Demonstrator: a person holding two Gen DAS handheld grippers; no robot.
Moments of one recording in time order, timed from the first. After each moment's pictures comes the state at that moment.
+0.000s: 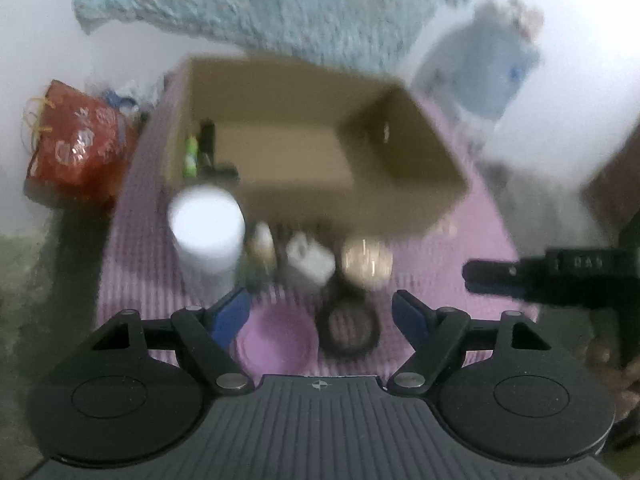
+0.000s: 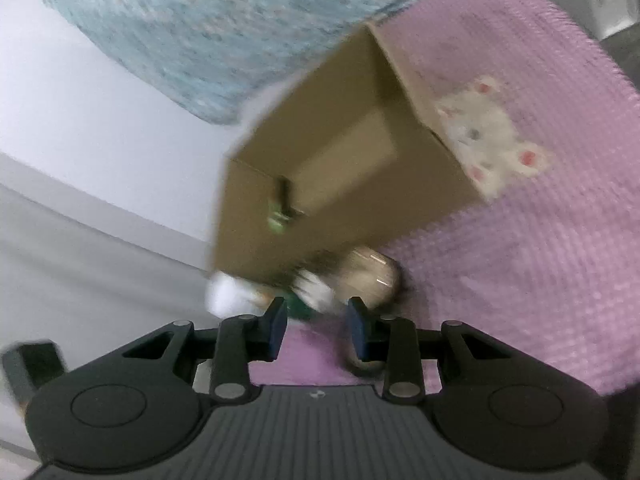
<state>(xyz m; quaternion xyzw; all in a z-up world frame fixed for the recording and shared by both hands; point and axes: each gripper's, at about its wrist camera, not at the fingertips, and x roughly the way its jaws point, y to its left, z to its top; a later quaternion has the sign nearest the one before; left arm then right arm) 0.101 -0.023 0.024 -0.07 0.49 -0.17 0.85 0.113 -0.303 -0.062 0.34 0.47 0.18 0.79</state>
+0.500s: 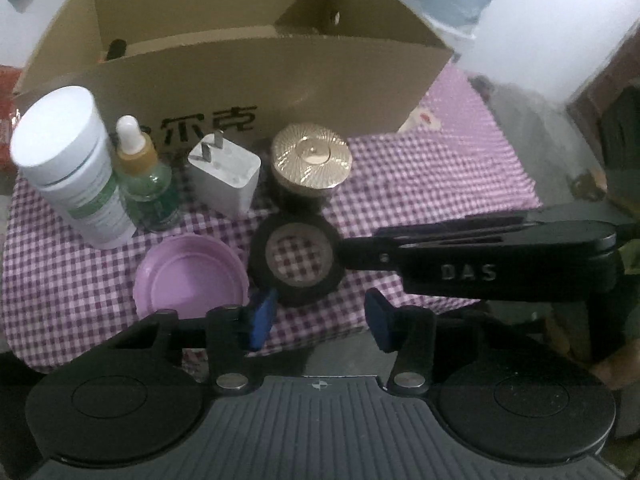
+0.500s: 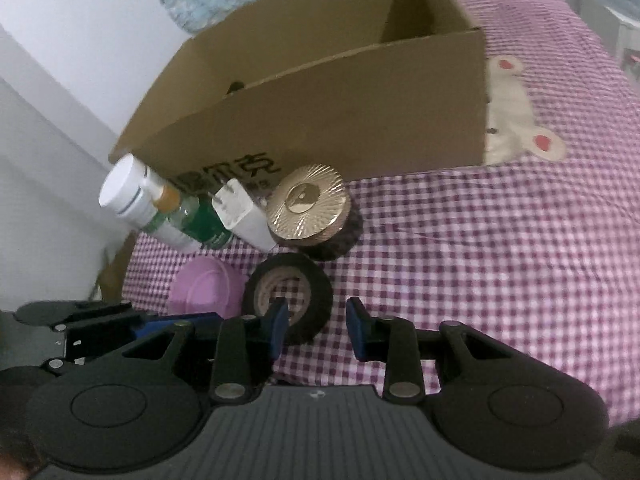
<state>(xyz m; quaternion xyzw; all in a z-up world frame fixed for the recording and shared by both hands) 0.104 -0.079 -0.045 -0.01 0.55 -0.22 0.81 0.119 -0.236 -0.107 0.16 0.52 0.18 0.82</state>
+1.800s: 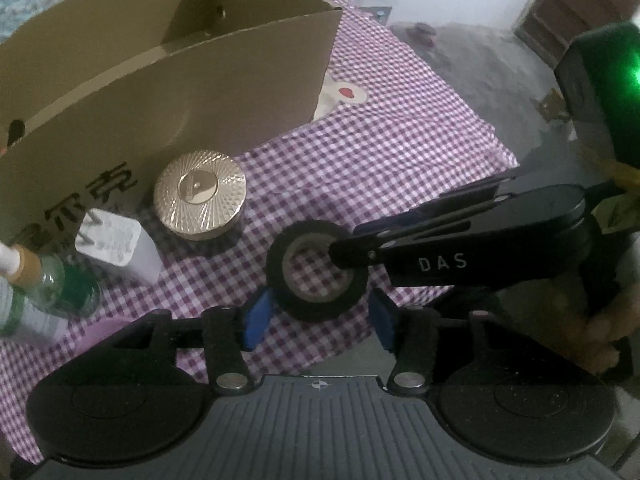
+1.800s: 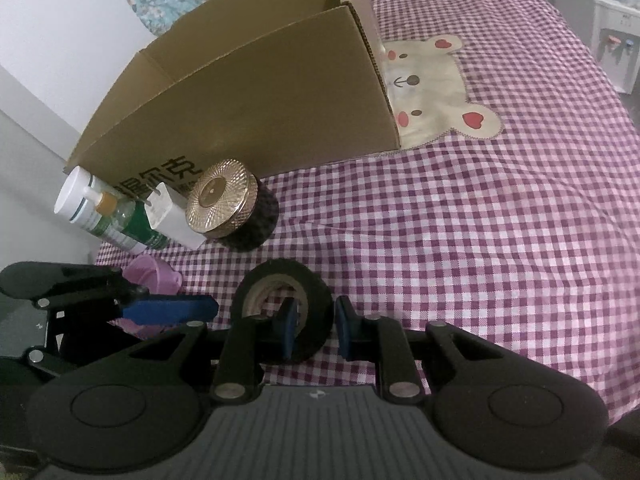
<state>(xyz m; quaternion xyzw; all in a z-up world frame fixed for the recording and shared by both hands) 0.116 -0.147 -0.053 0.10 0.54 -0.31 0.78 0.114 -0.300 -0.120 0.17 0.52 0.15 0.82</state>
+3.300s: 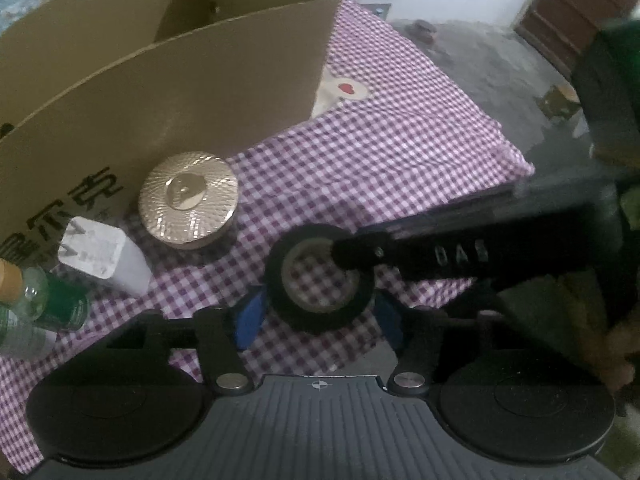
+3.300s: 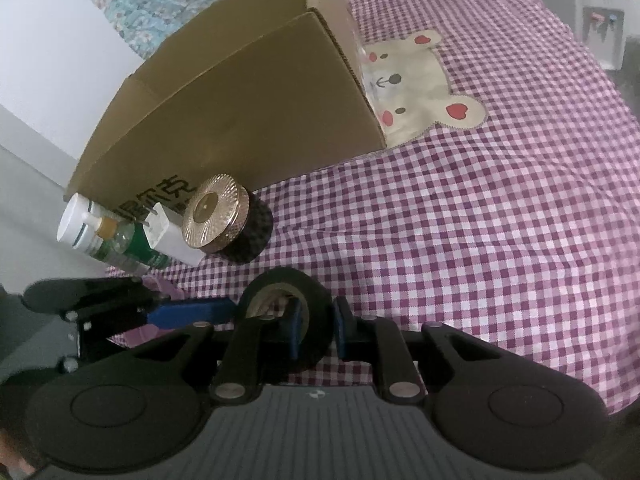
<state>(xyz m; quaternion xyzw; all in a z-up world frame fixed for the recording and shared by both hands) 0.115 -0.157 -0.066 0.11 0.54 -0.31 0.78 0.113 -0.304 -0.129 0.22 0.52 0.14 0.82</state>
